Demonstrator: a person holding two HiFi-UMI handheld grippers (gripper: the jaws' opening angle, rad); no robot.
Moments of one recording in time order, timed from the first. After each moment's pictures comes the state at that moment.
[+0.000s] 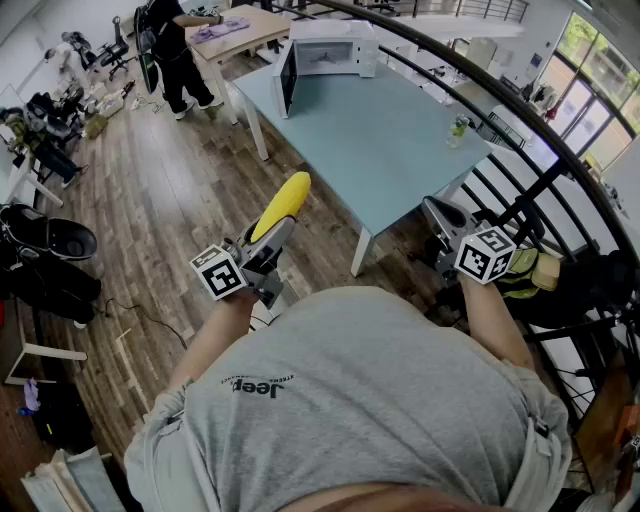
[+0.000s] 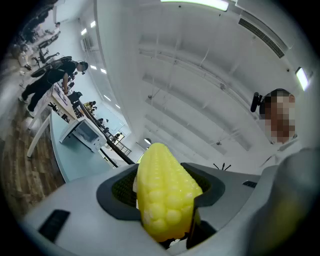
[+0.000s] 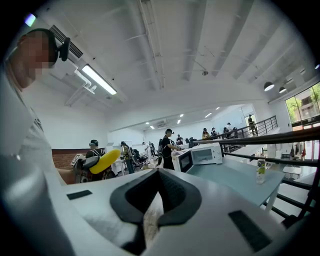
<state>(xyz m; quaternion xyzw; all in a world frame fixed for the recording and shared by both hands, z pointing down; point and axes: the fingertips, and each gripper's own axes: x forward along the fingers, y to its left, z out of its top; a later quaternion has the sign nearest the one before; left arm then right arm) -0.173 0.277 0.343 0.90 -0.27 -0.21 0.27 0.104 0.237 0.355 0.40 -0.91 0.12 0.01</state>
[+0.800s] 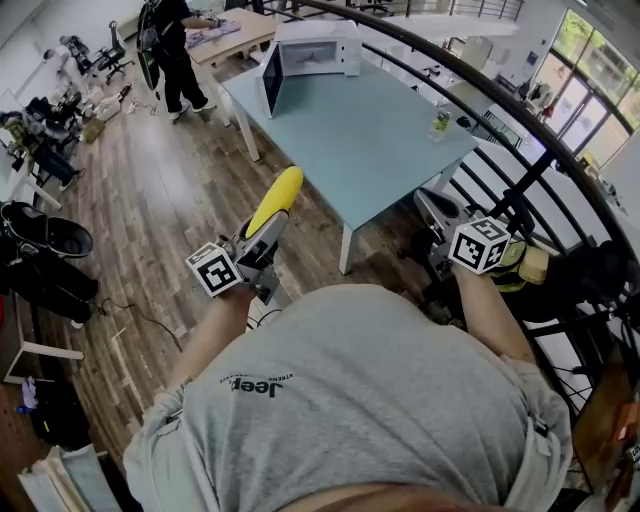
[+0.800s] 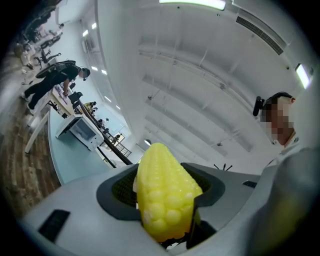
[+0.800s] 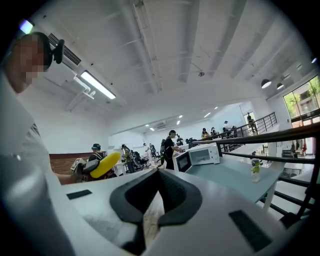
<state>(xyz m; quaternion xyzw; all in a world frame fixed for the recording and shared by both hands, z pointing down) -0.117 0.291 0.336 0.89 -0.27 -0.22 0.27 0.156 0.247 0.346 0.39 -0.91 0.14 0.00</state>
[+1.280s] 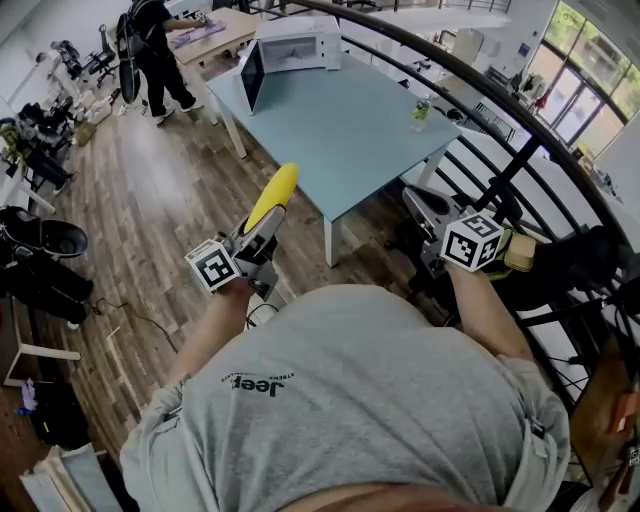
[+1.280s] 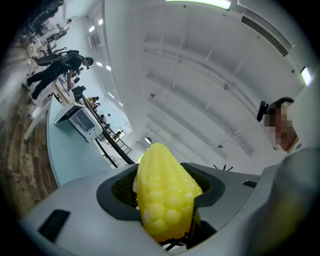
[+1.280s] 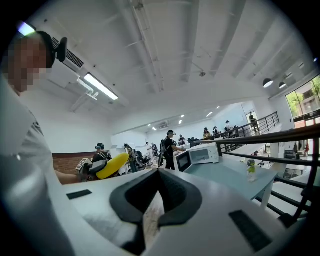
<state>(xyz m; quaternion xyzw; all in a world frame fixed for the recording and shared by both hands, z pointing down) -0.058 0.299 0.344 0.89 -0.27 -0.23 0.30 0.195 0.273 0.344 0.38 -0.92 0.13 0.00</state>
